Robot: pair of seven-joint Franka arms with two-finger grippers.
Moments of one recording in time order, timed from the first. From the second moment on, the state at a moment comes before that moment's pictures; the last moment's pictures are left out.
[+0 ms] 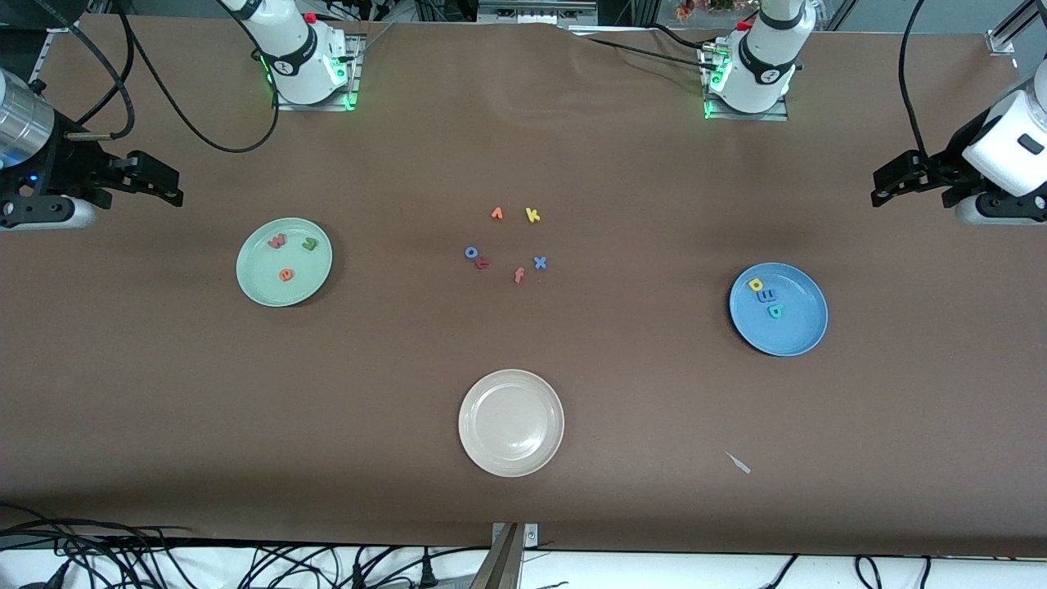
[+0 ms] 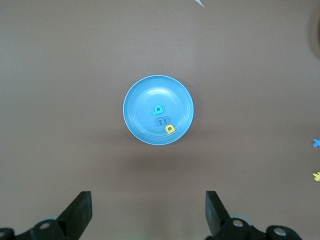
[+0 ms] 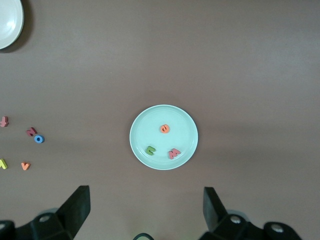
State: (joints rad) left arm 0.09 -0.02 -0.10 -1.65 0.00 1.56 -0.03; right arm 0.04 0.06 0.03 -1.54 0.00 1.53 0.03
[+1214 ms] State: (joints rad) left arm 0.09 -0.02 -0.10 -1.65 0.00 1.58 -0.03; right arm 0.04 0.06 0.03 -1.54 0.00 1.53 0.03
